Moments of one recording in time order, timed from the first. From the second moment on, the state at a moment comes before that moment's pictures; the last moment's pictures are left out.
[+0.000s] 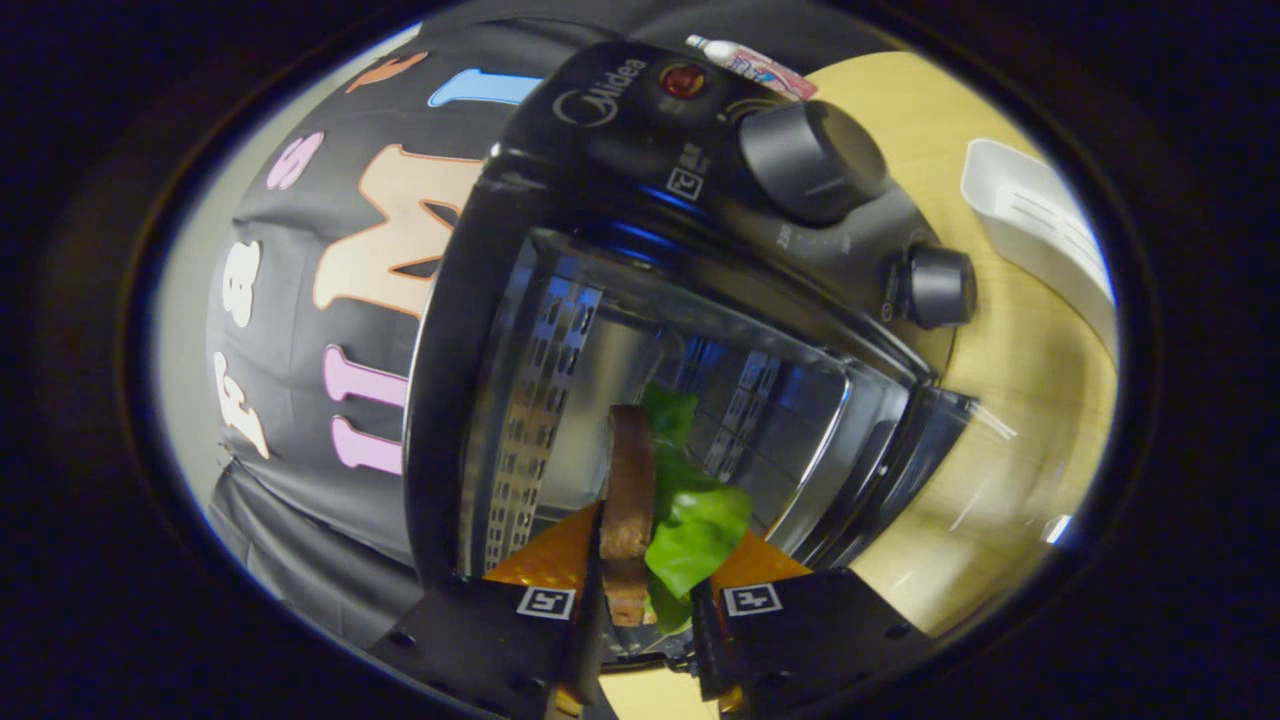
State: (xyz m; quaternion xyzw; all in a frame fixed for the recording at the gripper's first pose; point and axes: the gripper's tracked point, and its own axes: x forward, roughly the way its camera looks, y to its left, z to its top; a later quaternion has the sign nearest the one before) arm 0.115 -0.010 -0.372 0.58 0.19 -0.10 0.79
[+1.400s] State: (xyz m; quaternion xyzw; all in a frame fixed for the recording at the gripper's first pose) arm 0.025 -0.051 -0.296 0.28 0.15 -0.13 0.94
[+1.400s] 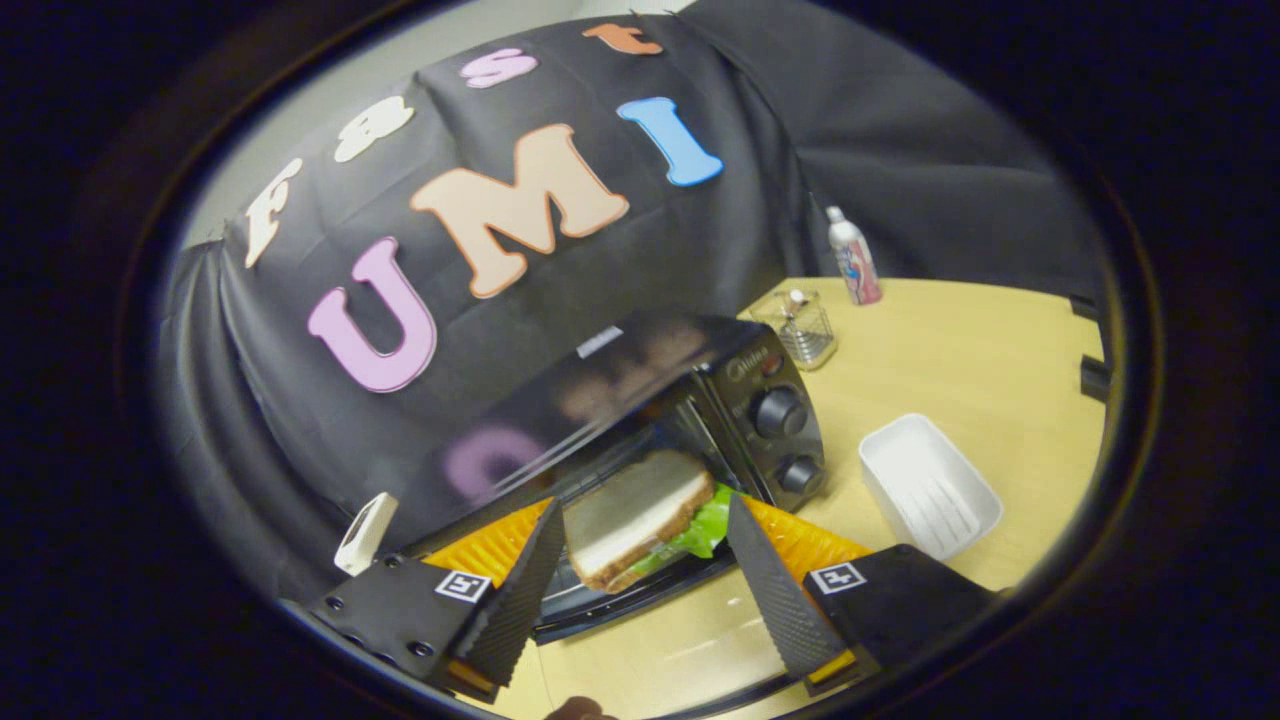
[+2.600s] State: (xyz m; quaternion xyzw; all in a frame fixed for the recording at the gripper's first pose) arm -0.138 -0.024 -0.362 0.06 0.30 -0.12 0.94
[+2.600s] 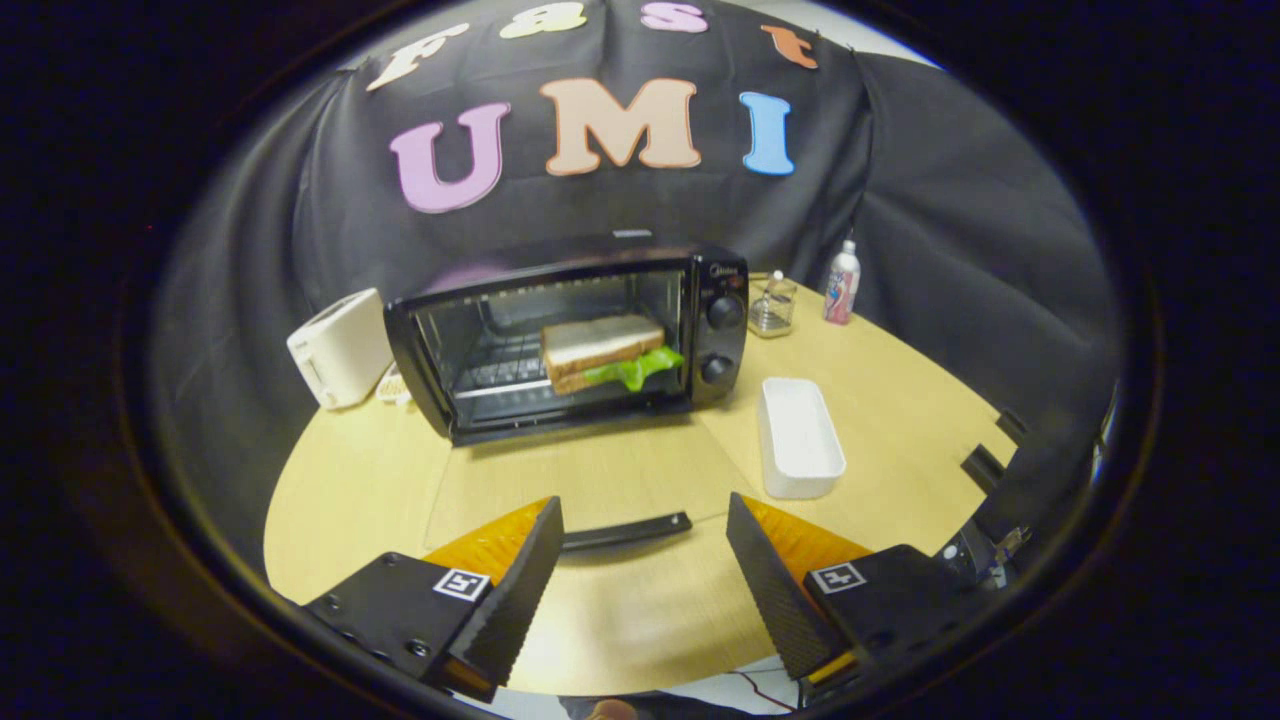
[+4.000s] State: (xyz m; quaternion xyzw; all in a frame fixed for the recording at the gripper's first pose) arm -0.130 -0.015 -0.436 -0.05 0.38 -0.08 0.92
